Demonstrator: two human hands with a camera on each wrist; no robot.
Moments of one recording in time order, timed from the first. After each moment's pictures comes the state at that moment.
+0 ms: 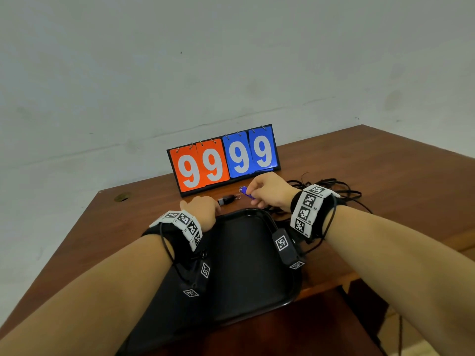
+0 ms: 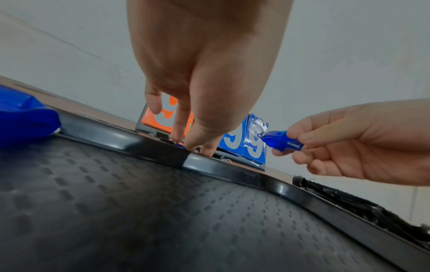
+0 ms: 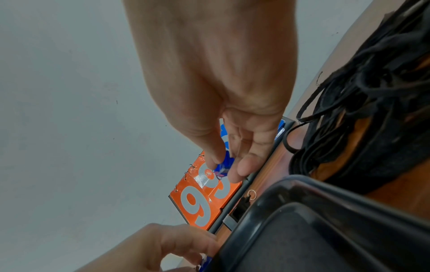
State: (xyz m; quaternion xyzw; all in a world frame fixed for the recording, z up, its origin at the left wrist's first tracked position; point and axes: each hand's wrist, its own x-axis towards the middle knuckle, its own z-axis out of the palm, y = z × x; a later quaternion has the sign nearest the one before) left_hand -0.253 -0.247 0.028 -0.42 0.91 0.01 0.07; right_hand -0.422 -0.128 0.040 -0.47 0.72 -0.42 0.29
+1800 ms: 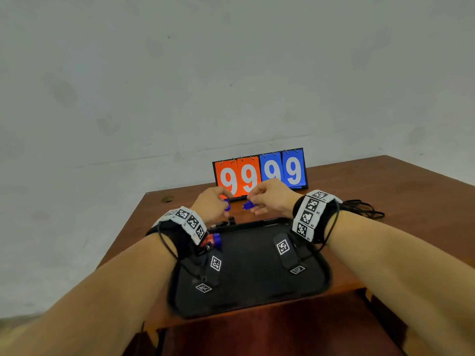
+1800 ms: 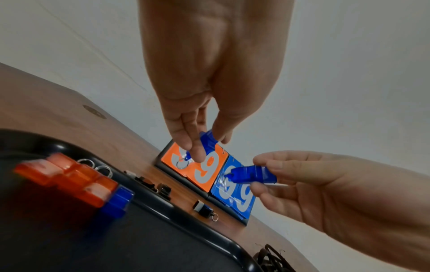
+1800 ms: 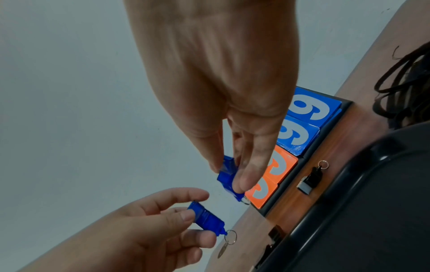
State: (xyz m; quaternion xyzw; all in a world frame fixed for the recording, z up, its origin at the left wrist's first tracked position) left_hand -0.148 -0.221 0.092 -0.41 0.83 0.33 -0.21; right_hand -0.312 -0.120 0.101 -0.47 0.68 -0.44 0.34
